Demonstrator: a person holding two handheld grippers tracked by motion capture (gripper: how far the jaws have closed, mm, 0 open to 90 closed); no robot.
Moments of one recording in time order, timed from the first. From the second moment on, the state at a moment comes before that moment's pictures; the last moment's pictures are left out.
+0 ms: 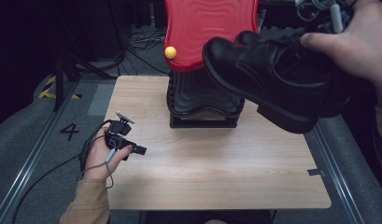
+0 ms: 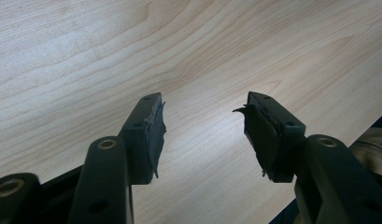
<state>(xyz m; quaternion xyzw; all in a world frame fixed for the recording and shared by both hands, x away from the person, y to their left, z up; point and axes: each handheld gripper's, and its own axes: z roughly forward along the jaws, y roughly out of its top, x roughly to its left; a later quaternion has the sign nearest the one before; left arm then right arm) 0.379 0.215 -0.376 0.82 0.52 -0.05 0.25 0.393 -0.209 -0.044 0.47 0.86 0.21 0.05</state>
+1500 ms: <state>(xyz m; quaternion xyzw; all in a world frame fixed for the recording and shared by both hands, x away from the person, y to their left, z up) 0.394 0.240 -0.388 0.81 0.52 -0.08 0.27 0.561 -0.109 0.008 0.56 0.77 0.26 0.19</state>
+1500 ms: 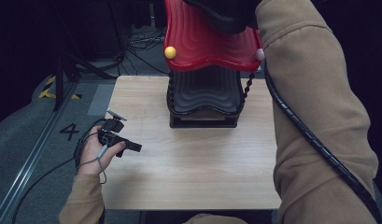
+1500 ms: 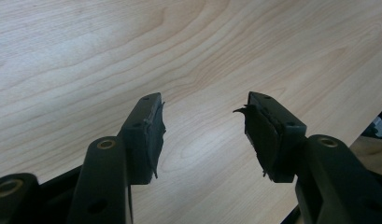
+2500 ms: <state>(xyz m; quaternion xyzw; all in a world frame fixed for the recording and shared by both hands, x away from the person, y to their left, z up) 0.390 0.241 -0.382 0.80 0.52 -0.08 0.29 0.587 -0.086 -0.048 0.61 0.72 0.28 0.19</state>
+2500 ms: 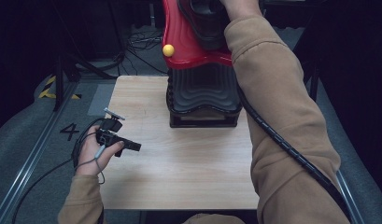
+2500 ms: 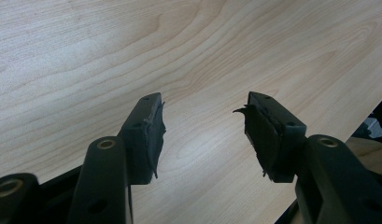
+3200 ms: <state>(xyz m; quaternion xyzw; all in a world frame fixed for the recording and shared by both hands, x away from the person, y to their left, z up) 0.389 0.234 -0.378 0.81 0.51 -0.07 0.28 0.559 -0.090 -0.058 0.61 0.74 0.27 0.11</state>
